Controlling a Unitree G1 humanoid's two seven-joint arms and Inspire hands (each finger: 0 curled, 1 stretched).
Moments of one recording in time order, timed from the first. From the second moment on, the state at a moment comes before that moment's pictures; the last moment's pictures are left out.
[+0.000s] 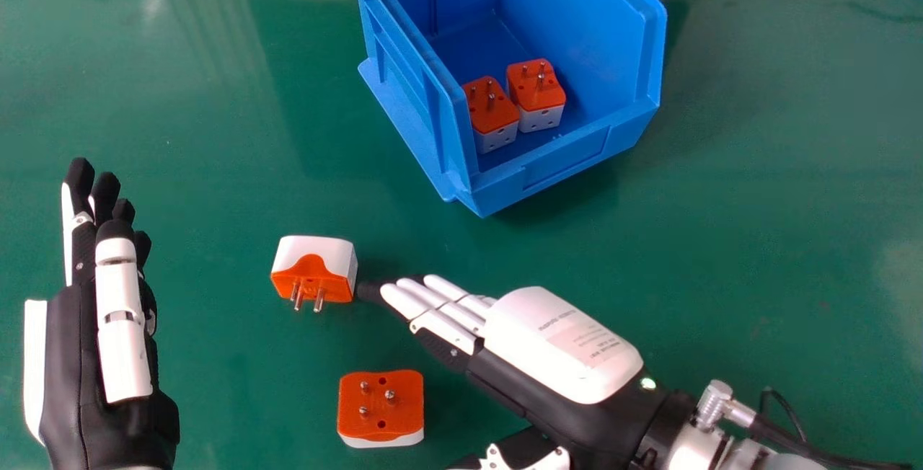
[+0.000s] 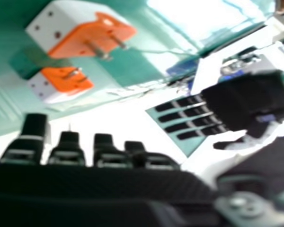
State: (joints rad) left arm 0.52 -0.06 0.18 -0.40 -0.12 -0.23 -0.02; right arm 0.16 -0.40 0.39 -0.27 -0.68 -0.38 0.27
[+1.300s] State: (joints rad) left arm 0.48 -0.03 0.22 -0.32 -0.15 -0.28 -0.06; right arm 0.09 -0.38 0.40 -0.06 -0.68 -0.53 0.07
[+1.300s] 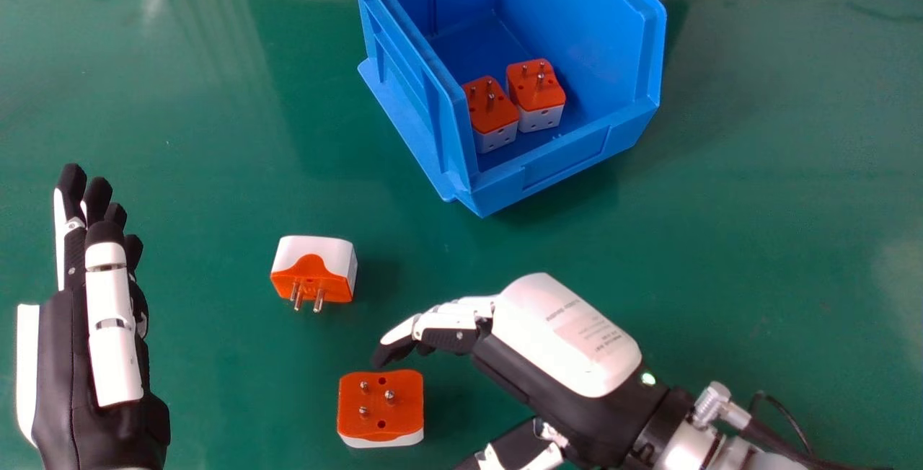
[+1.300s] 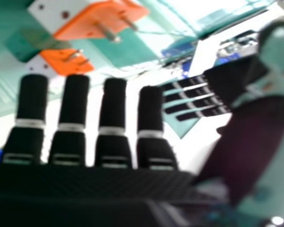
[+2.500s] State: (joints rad) left arm 0.46 -0.02 0.23 -0.29 -0.17 -0.30 -0.07; right arm -0.02 -0.27 0.51 0.06 -0.87 -0.36 -0.03
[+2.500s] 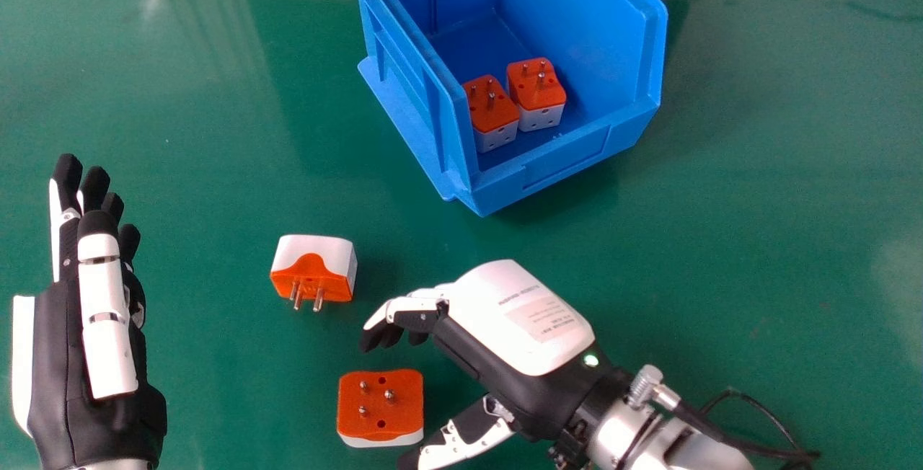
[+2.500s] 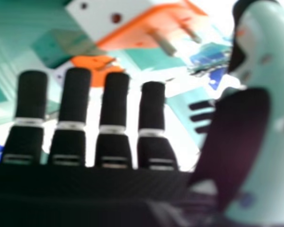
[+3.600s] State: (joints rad) left arm 0.44 -0.02 0.24 -0.26 -0.17 -0.32 -0.07; right arm -0.09 -0.25 0.67 0.16 -1.07 -0.23 -0.15
